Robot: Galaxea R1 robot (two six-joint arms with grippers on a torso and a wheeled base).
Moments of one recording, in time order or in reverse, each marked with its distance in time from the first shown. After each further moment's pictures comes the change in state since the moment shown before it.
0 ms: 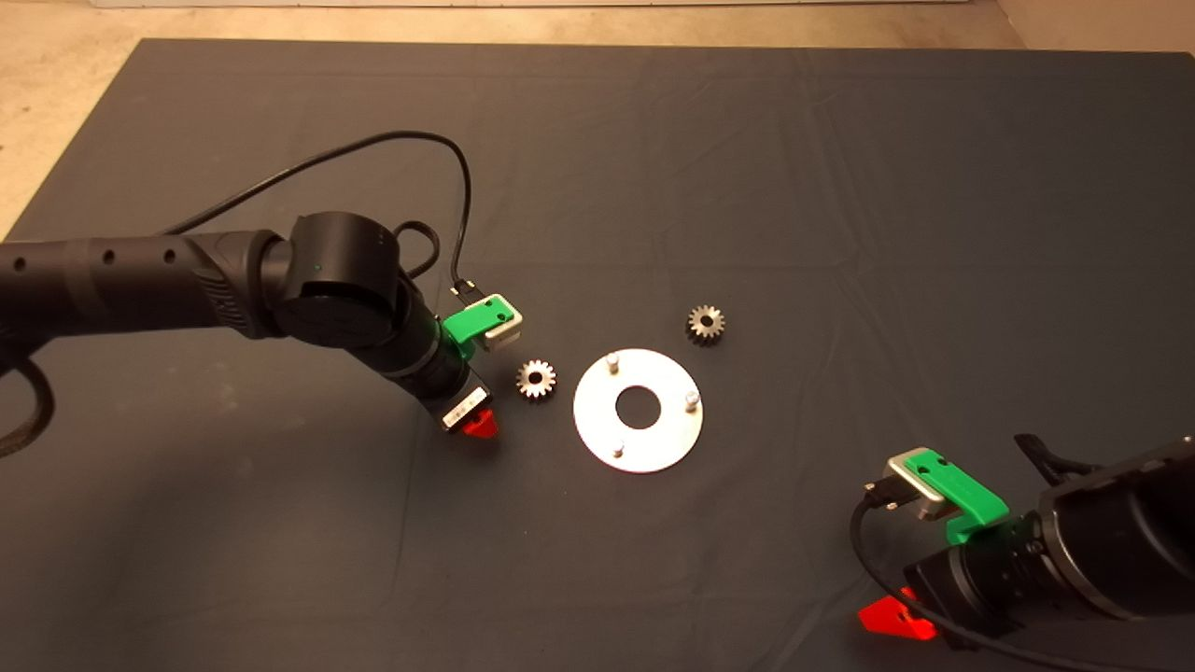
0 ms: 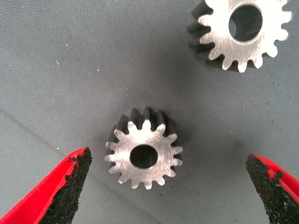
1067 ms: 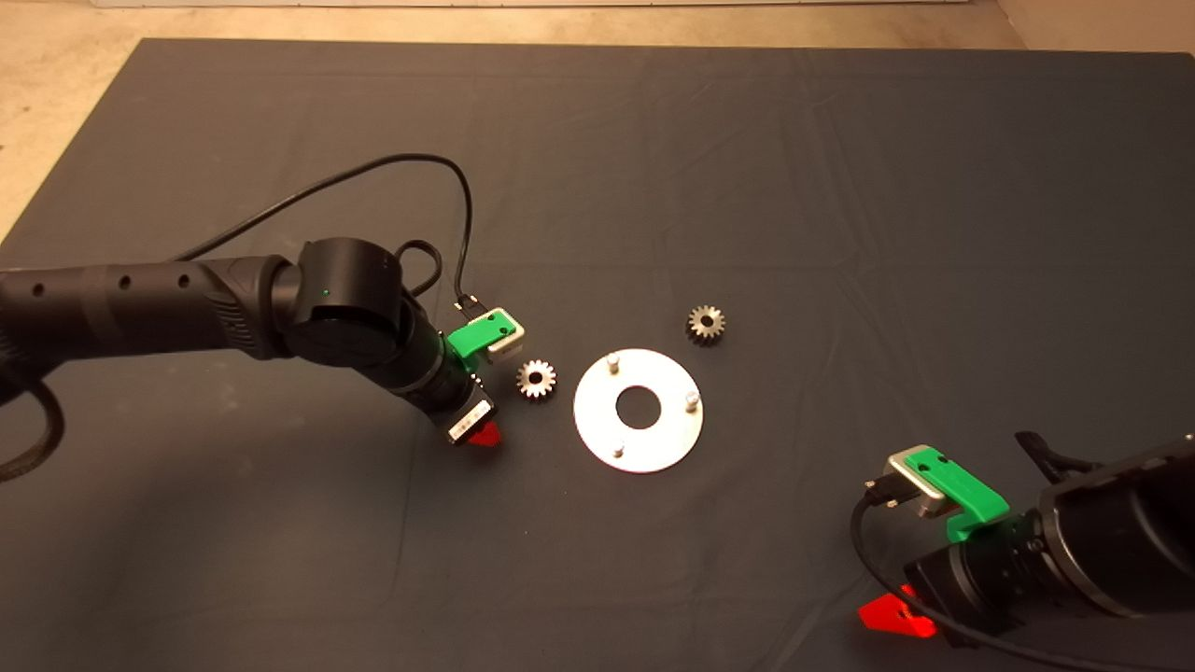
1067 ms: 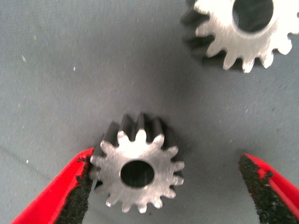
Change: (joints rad) left arm 0.049 -0.003 -0.015 0.033 -0.039 0.001; right arm 0.005 0.000 0.000 0.000 0.000 0.000
